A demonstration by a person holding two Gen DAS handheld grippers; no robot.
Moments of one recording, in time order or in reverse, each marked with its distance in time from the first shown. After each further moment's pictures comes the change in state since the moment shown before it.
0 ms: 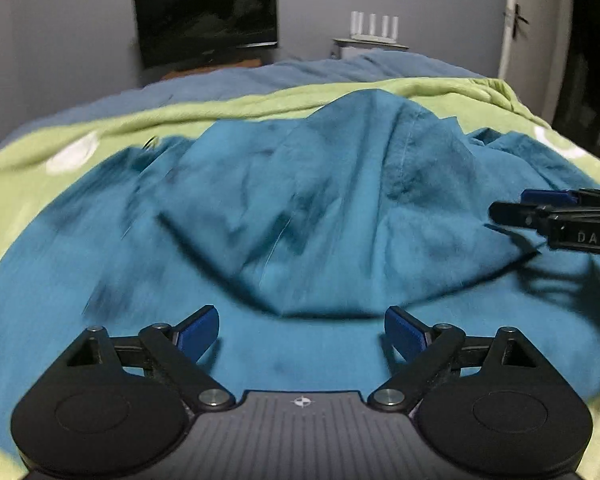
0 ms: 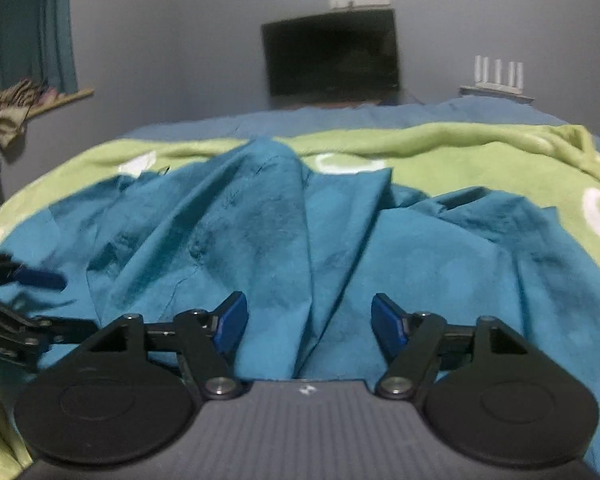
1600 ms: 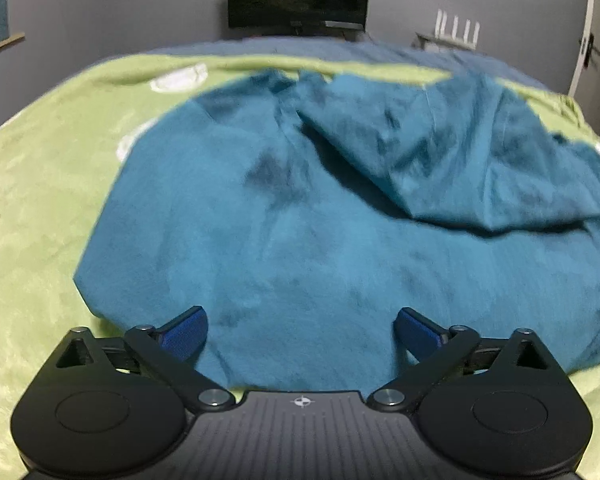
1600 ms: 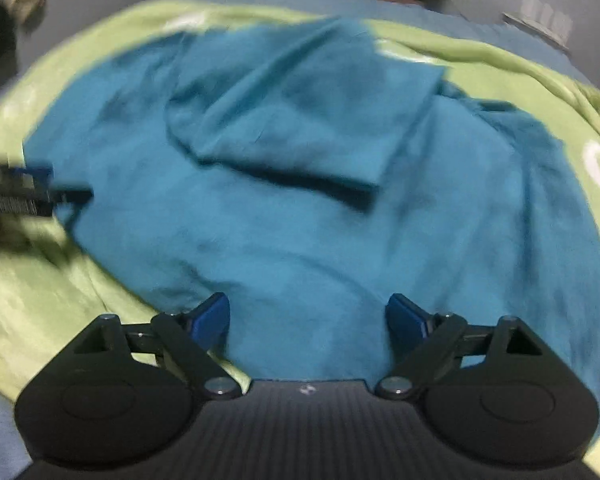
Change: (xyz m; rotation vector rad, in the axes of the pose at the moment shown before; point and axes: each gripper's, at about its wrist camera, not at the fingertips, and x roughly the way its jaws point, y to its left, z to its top) left arm -0.052 0.077 -0.055 -0.189 0.022 0.127; right arm -0.076 0.038 -0.006 -0.070 0.395 -0.002
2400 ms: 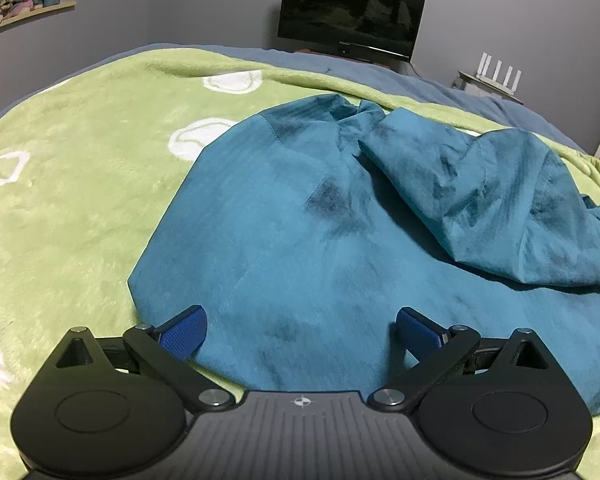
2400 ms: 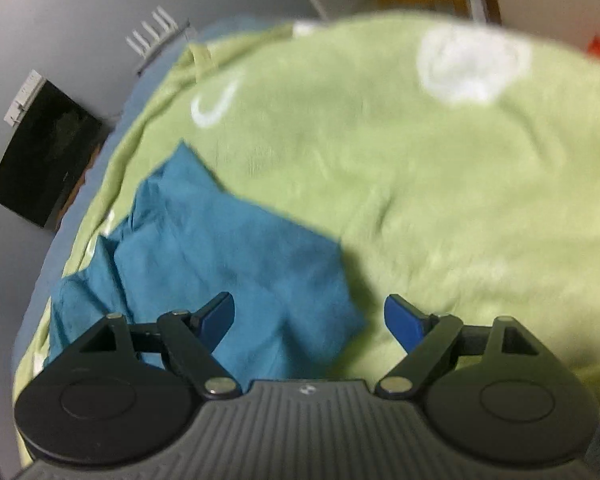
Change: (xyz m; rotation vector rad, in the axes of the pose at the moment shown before) left arm -0.004 0.031 0.002 -0.157 -0.024 0.034; right arm -0.080 -0.131 -0.096 1.171 -0.142 -0.207
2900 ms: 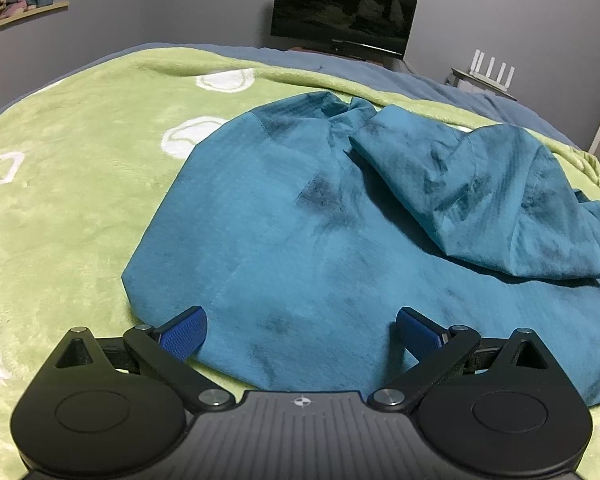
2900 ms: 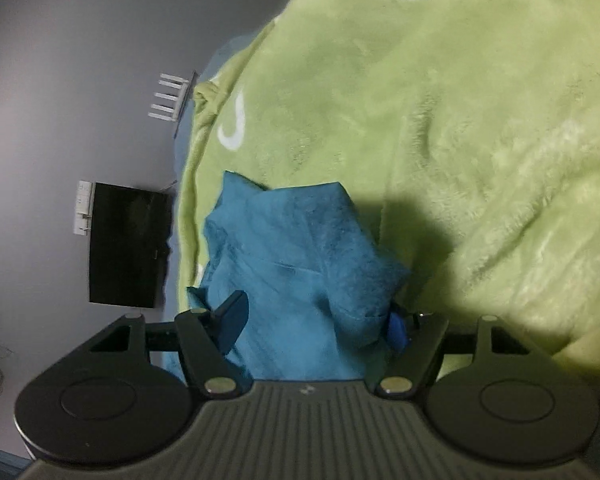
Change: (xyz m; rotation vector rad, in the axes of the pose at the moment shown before) left arm -0.001 0.000 -0.001 0.015 0.008 -0.020; right arm 0.034 -0.023 -0.019 0.340 -0.019 0.268
